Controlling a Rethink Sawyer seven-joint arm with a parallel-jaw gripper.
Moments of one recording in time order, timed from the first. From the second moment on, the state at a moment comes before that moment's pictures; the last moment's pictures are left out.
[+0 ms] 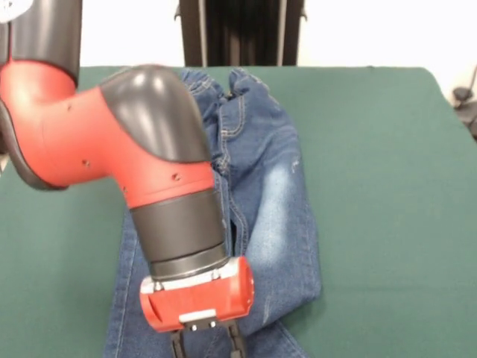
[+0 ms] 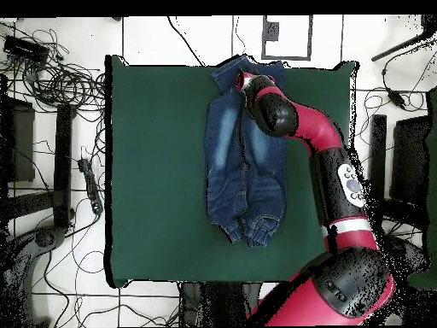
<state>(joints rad) -0.70 -0.06 0.85 1.00 -0.64 0.36 1.60</state>
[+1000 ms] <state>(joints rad) -0.49 -0.42 0.61 0.97 -0.56 0.69 1.60</state>
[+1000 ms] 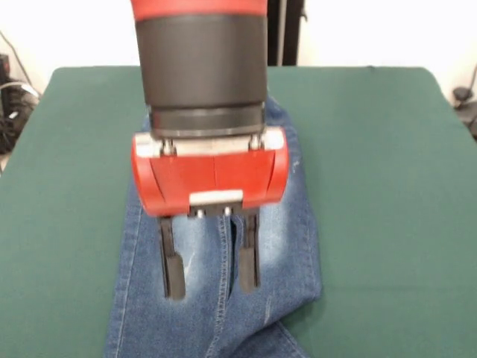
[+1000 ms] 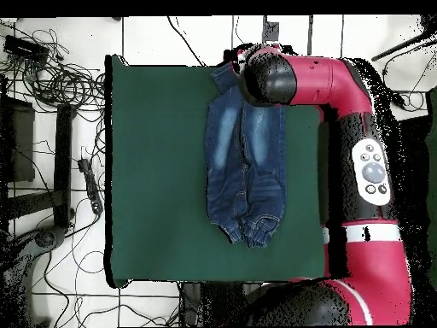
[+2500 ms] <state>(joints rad) -0.47 -0.47 0.42 1.19 -0.32 0.47 1.65</state>
